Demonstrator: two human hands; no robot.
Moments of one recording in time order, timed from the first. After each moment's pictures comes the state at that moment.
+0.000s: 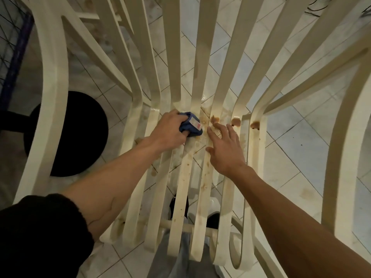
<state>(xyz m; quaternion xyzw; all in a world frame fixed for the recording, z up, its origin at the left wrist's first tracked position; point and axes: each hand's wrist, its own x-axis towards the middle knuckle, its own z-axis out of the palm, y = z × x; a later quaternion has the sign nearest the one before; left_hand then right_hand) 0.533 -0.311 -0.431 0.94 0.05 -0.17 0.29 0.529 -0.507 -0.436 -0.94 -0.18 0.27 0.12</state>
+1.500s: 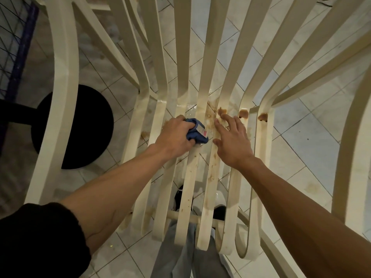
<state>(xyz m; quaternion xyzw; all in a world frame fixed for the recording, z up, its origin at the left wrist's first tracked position) 0.496 -0.321 -0.419 0.95 0.04 -0.19 0.26 0.528 -0.508 -0.437 -0.93 -0.18 0.28 0.13</state>
